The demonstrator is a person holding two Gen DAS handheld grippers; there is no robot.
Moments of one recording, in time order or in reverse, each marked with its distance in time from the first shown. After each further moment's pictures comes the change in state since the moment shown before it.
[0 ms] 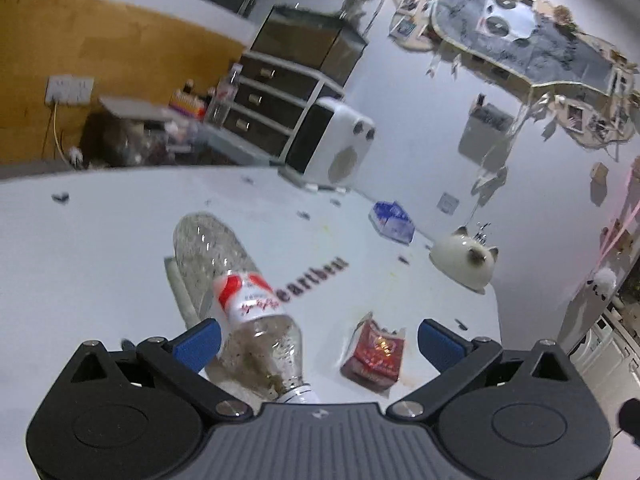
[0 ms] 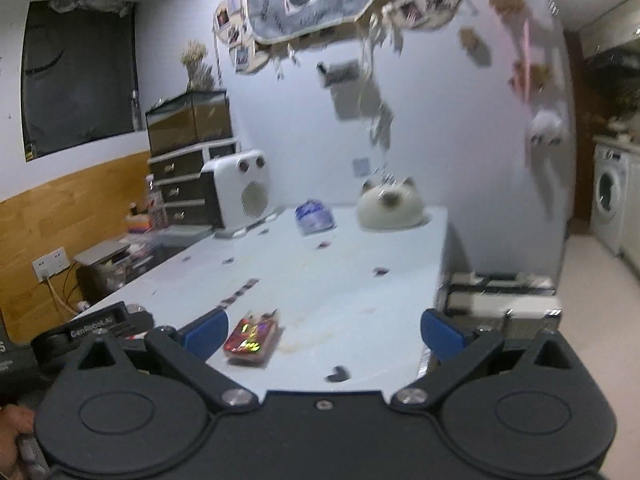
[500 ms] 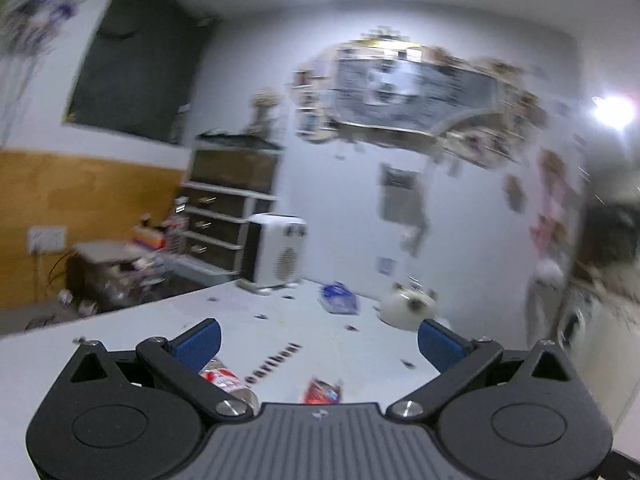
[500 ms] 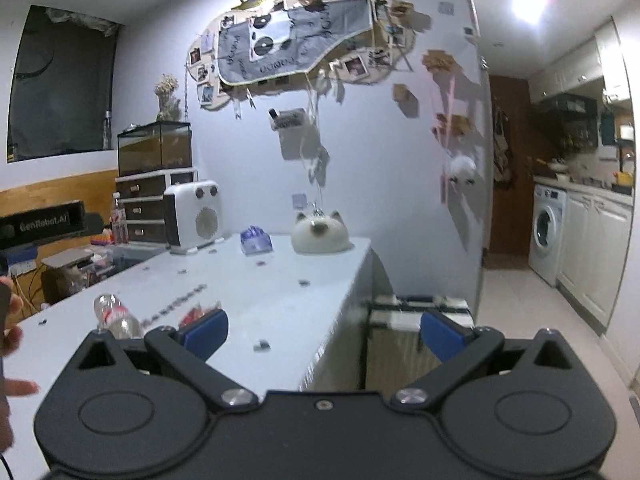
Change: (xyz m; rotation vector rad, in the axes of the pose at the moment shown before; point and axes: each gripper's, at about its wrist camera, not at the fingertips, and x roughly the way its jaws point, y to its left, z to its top) left arm -0.141 -0.075 -0.005 0.255 -0.288 -0.047; right arm -0.143 -0.029 -0.034 -0.055 -0.141 -0.180
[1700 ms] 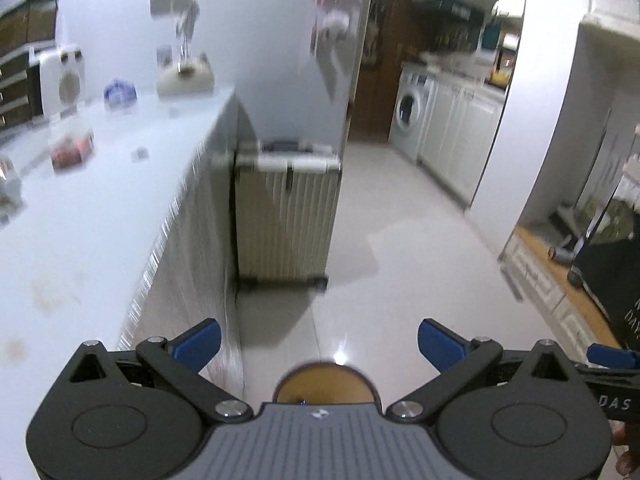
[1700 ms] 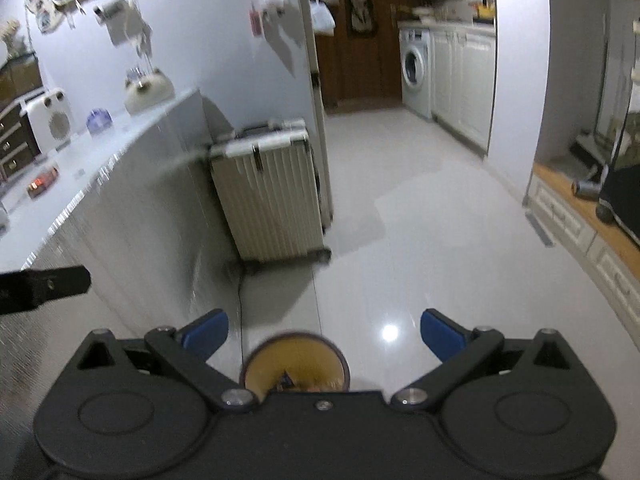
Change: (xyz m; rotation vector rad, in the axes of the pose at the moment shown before) left arm -0.101 -0.142 -0.203 0.330 0.558 -0.508; right arm -0.118 -0.178 -0.177 0.244 0.399 -0.322
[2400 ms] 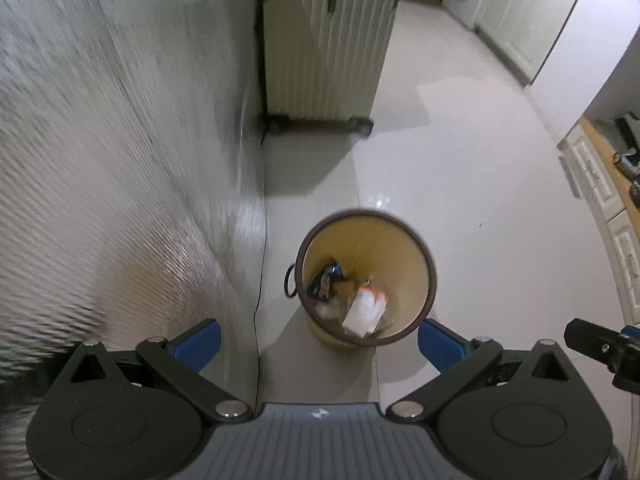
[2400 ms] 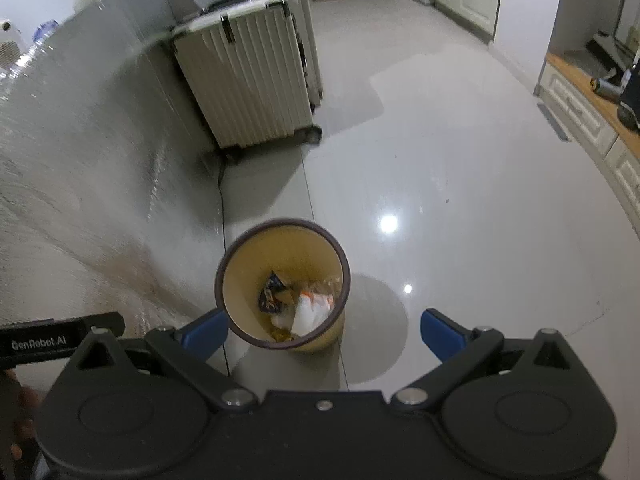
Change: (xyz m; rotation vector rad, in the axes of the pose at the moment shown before) left arm 0.155 0.025 -0.093 -0.059 0.464 0.102; right arm 0.134 -0.013 -0.065 0.053 0.361 -0.017
